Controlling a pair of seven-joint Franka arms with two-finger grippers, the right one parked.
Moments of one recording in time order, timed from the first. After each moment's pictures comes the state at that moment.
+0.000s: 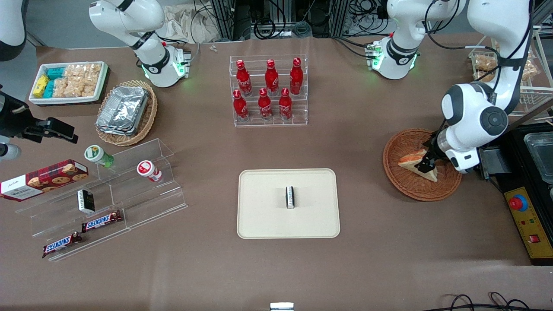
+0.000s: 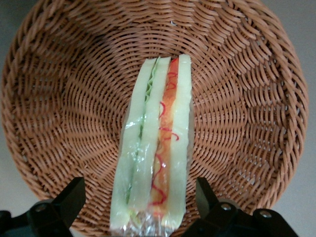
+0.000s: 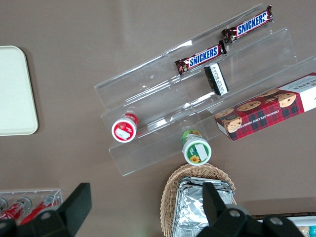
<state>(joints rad) -0.03 0.17 0.04 -2.34 -0.06 2.41 -1.06</state>
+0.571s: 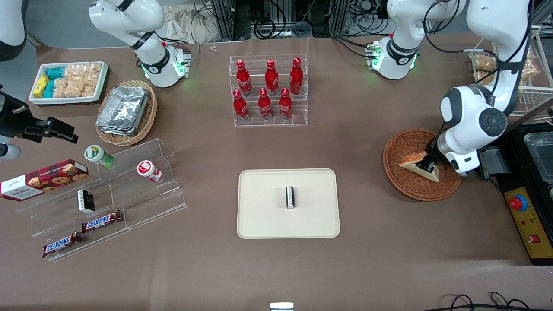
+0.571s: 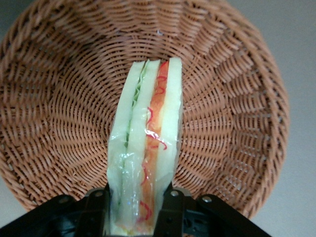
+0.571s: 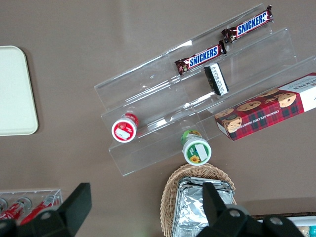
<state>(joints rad) -0.03 0.15 0.04 -2.33 -0.06 2.41 -1.06</state>
